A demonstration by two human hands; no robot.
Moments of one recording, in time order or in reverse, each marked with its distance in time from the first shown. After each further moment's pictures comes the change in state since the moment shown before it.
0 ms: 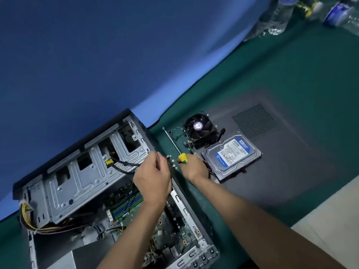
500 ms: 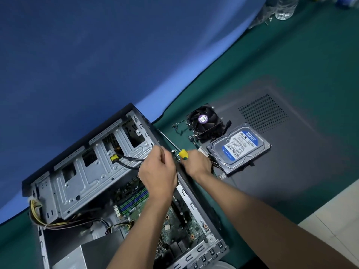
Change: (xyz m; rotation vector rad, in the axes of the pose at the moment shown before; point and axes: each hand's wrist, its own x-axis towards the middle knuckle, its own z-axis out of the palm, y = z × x) left_hand 0.000 -0.001 0.002 0.007 -0.009 -0.044; right_hand 0.004 -0.001 0.015 -0.160 0.096 -0.056
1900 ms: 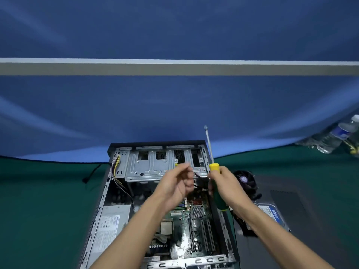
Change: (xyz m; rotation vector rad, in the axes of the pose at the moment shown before) left_hand -0.008 -0.026 -0.150 -1.633 -0.438 -0.623; right_hand -0.155 -0.112 -0.099 0.333 -0.215 -0.442
